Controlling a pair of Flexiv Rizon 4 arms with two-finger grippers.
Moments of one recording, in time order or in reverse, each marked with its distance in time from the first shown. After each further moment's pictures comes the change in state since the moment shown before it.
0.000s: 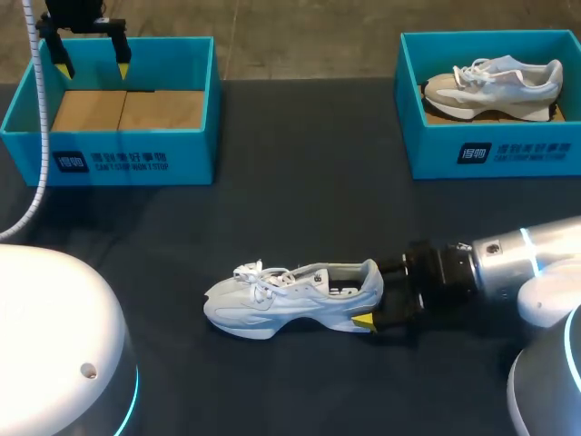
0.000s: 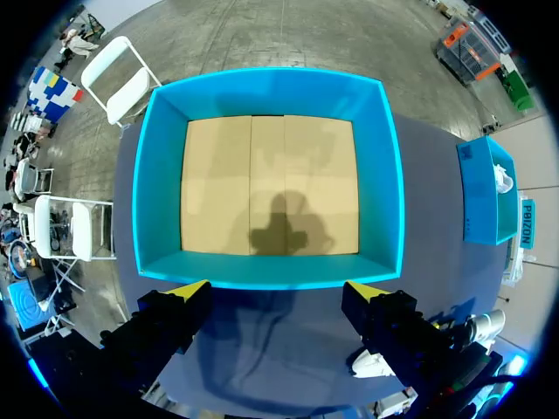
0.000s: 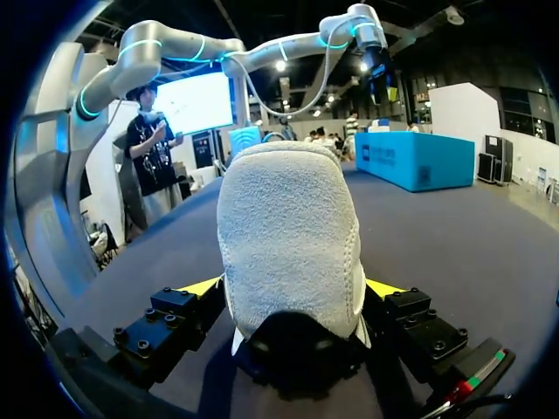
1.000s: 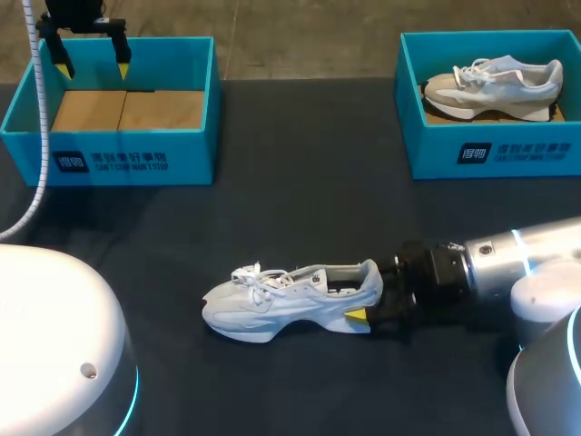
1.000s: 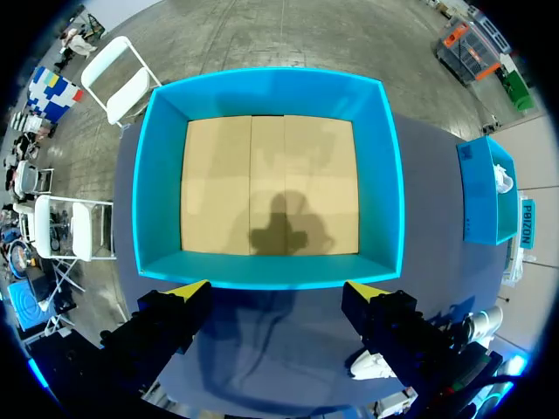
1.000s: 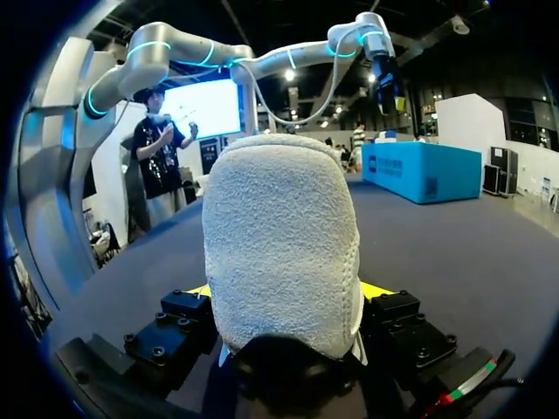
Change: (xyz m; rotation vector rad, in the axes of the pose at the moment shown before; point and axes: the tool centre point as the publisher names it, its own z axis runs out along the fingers) left arm 0.000 0.000 0.000 0.000 0.000 0.000; right arm -0.003 0.005 0.011 -0.053 0.025 -0.033
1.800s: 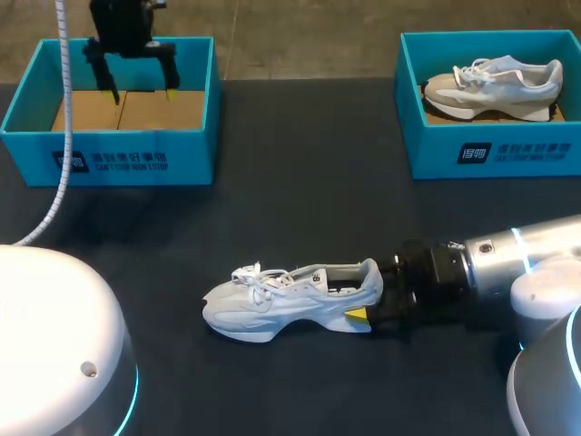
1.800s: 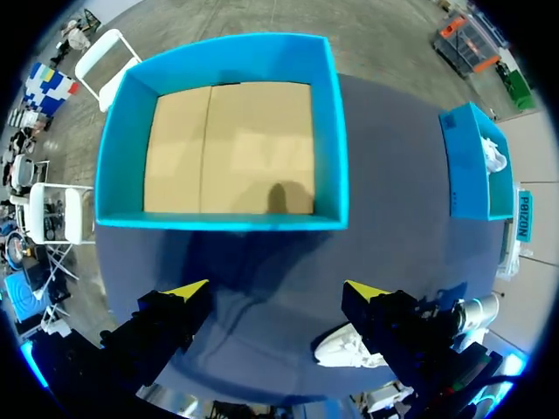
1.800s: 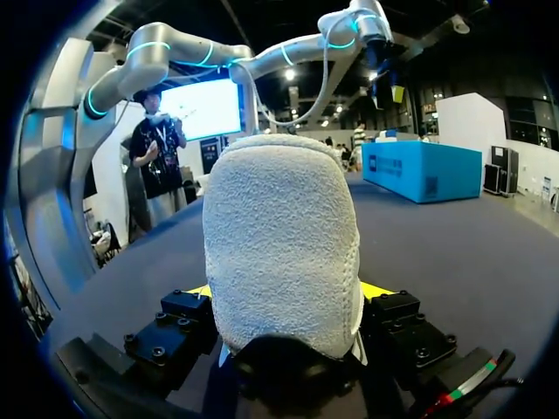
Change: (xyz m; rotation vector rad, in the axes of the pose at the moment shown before) left arm 0.095 0.070 0.005 -0.049 0.024 -0.011; right arm -0.001 0.001 0.000 0.004 0.003 0.001
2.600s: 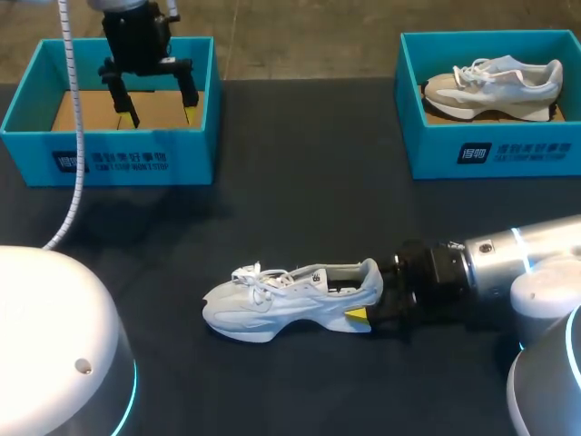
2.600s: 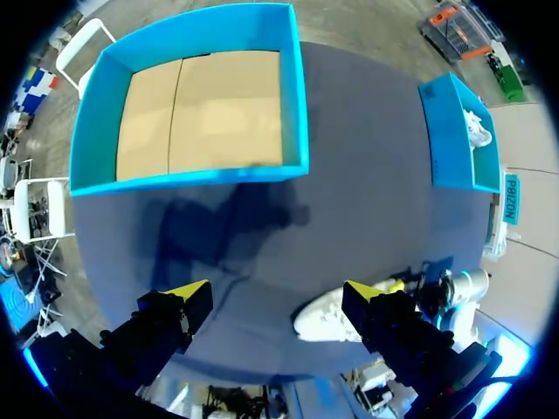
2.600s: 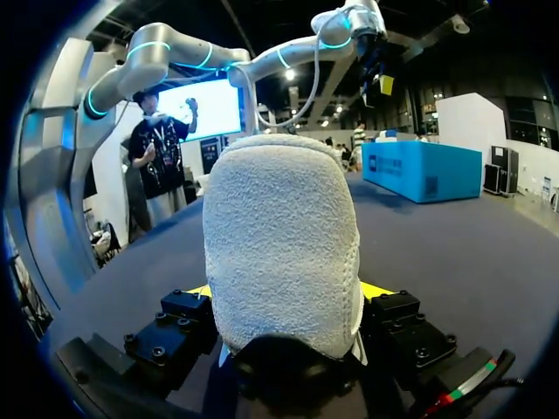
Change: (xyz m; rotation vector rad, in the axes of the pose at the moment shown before) left arm 0.033 0.053 0.003 -0.123 0.091 0.042; right arm 0.000 0.000 0.000 -0.001 0.000 0.000
